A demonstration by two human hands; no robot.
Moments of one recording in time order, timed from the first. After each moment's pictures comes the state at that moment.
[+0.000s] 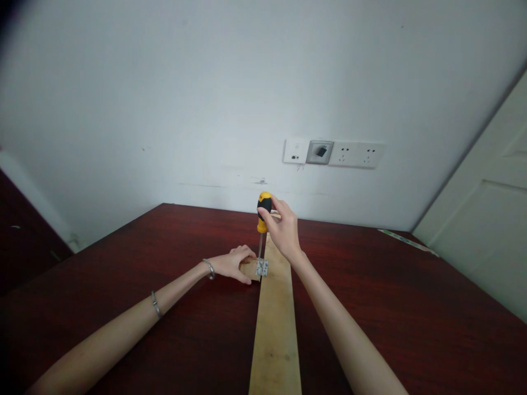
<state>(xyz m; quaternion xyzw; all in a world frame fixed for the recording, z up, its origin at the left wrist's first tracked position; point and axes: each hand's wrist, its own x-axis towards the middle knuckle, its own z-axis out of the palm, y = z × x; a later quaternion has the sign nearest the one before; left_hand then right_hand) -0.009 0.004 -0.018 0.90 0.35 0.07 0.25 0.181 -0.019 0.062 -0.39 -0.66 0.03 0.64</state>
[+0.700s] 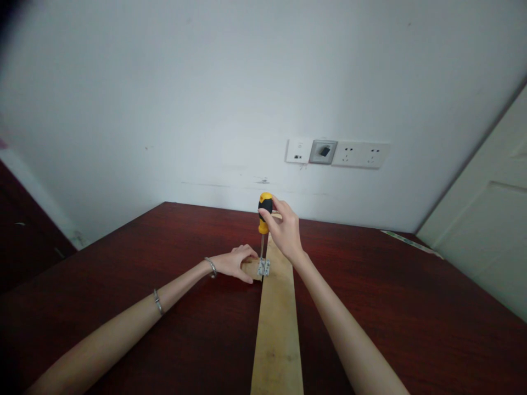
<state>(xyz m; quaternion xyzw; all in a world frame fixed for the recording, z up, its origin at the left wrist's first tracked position) -0.008 0.005 -0.018 0.90 0.35 0.07 0.25 0.180 -0.022 0.063 -0.38 -0.68 0.01 0.62</state>
